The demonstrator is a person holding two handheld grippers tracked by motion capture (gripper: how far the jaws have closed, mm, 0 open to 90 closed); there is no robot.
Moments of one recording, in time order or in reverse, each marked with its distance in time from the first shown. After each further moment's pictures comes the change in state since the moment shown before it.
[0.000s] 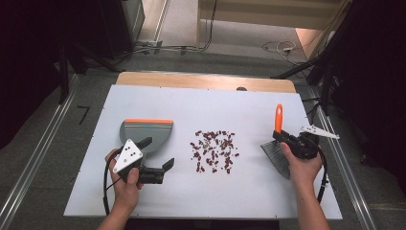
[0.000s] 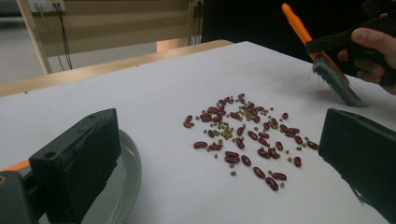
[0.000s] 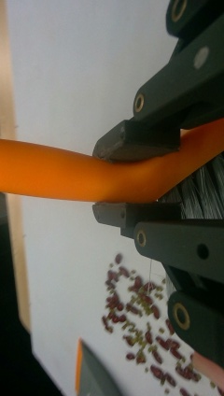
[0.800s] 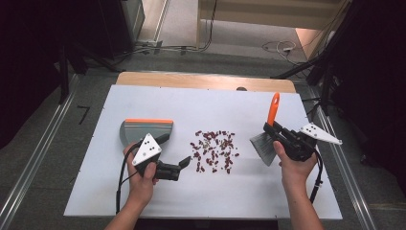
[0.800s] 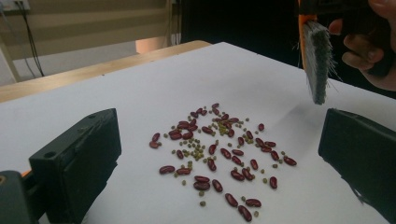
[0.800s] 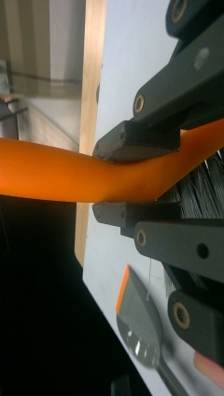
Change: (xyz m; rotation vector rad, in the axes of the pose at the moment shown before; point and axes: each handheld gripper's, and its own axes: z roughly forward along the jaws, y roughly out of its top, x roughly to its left) left arm -0.022 0.017 0.035 0.017 -0.082 0.018; right arm 0.062 0.021 -0.019 -0.216 0.155 -0.107
